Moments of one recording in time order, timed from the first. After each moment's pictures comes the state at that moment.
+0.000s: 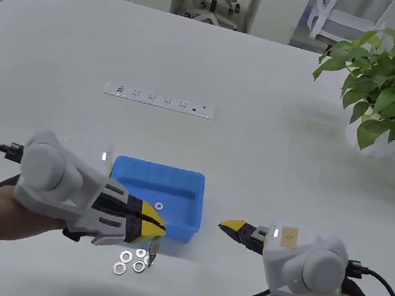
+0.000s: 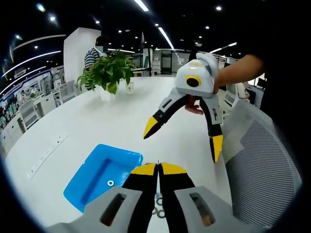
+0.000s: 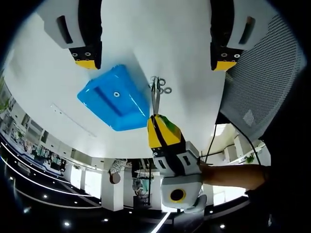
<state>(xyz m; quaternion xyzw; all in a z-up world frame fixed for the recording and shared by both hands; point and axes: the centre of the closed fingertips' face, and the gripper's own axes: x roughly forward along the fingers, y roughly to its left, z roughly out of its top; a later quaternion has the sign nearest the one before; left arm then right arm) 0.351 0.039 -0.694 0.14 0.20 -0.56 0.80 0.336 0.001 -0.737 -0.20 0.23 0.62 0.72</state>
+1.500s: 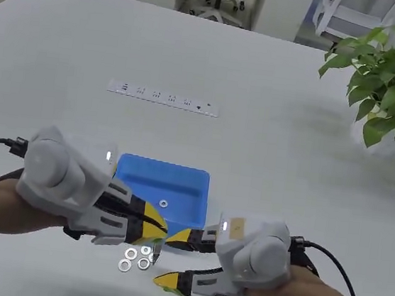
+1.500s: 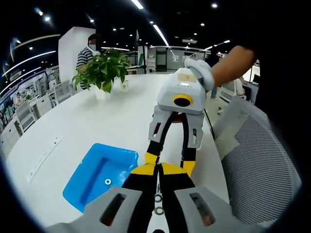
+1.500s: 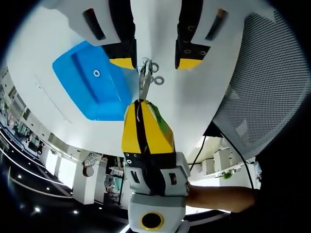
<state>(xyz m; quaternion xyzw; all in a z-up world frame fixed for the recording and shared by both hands) 0.341 0.040 -0.694 0.15 0.21 -0.57 0.78 0.328 0.055 -0.763 -0.26 0.19 0.69 0.64</state>
